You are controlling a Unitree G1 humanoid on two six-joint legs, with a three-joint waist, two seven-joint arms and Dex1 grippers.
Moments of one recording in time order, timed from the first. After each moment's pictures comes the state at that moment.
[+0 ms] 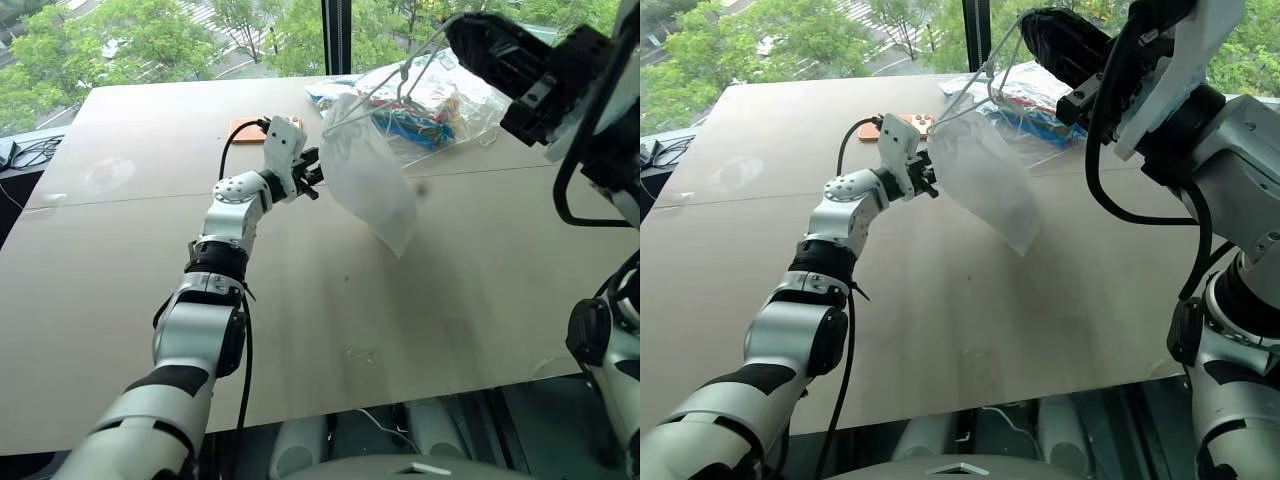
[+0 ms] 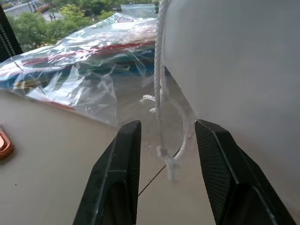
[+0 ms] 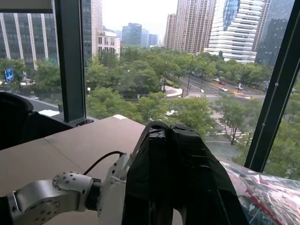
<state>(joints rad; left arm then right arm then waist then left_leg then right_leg) -1.00 0.35 0.00 0.87 -0.17 0.02 -0.73 -0.95 -0.55 -0.32 -0.66 1.15 1.15 0.02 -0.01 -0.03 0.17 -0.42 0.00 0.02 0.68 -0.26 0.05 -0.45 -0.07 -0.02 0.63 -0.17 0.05</state>
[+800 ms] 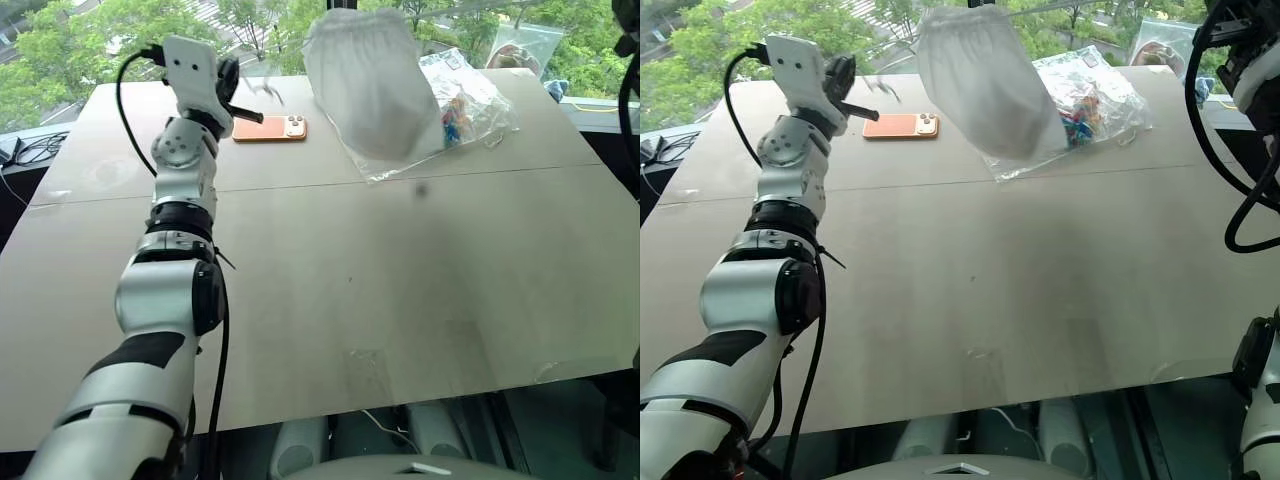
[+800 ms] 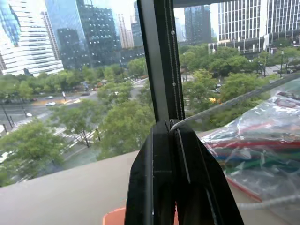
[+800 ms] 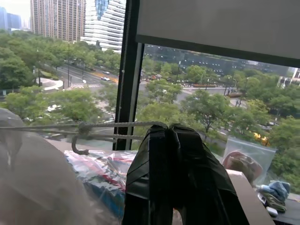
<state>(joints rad) -1.20 0.49 0.18 1.09 -0.12 -0.34 -0.34 -0.83 -0.84 -0.37 -0.44 0.83 0.93 -0.03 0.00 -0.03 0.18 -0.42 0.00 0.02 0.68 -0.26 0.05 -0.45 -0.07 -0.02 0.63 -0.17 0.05</state>
